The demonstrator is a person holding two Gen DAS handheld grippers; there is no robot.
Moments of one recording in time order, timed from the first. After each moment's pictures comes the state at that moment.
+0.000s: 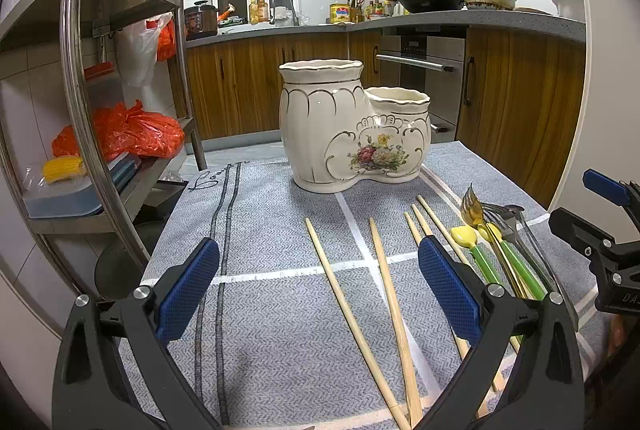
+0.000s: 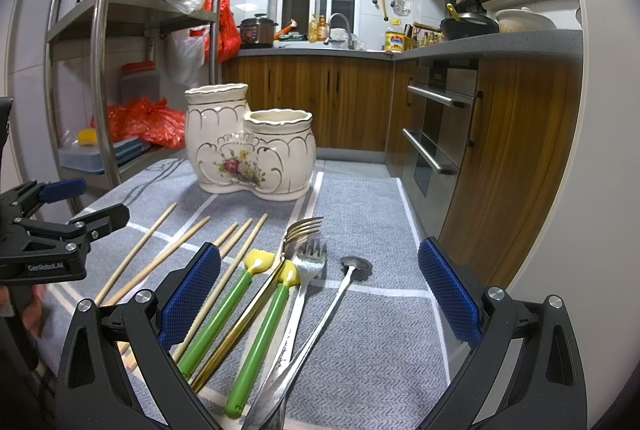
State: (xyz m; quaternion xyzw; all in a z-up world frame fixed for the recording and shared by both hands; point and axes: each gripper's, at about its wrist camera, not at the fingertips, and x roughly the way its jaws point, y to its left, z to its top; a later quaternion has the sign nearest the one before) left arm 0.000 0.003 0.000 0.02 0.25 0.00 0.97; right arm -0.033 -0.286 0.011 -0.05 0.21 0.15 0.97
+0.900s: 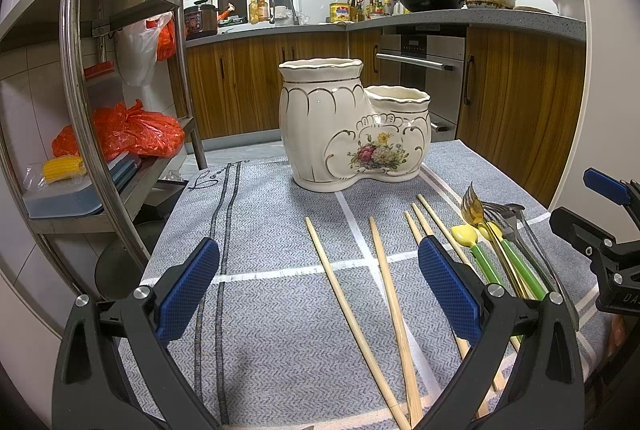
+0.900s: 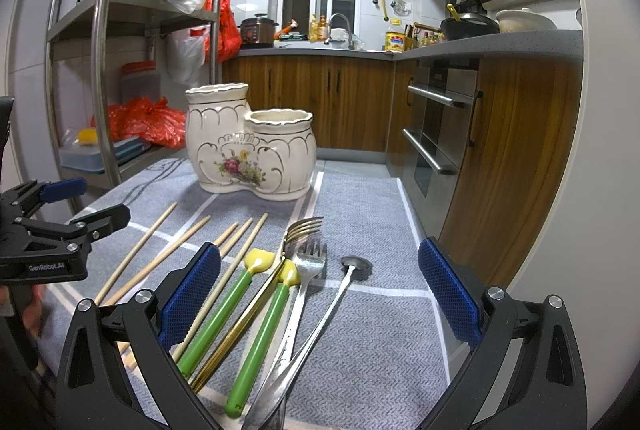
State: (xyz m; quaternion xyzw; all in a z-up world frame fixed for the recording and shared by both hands) left arm 0.000 -0.001 0.000 0.02 0.25 0.00 0.97; right arm -0.033 -0.286 0.011 -0.05 0.21 0.15 0.97
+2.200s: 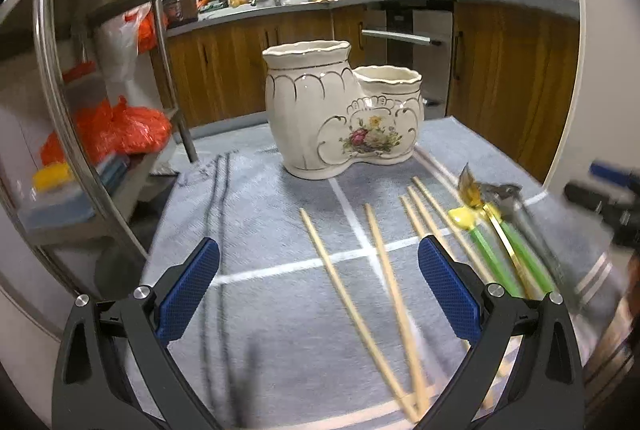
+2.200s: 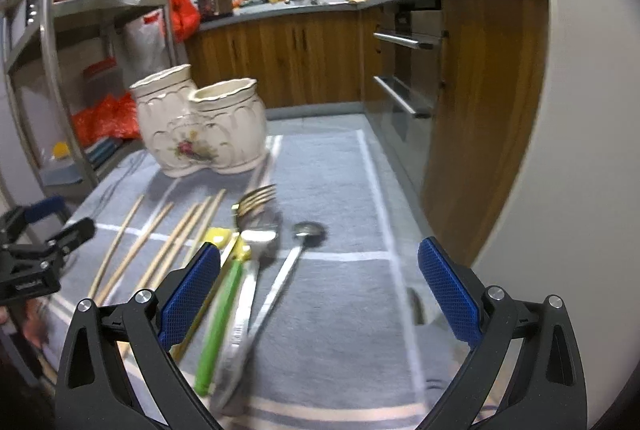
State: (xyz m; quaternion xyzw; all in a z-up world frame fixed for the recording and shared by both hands) left arm 0.011 0.000 0.007 0.06 0.30 -0.03 0.95; right arm -0.012 -0.328 0.019 0.00 0.32 0.09 0.94
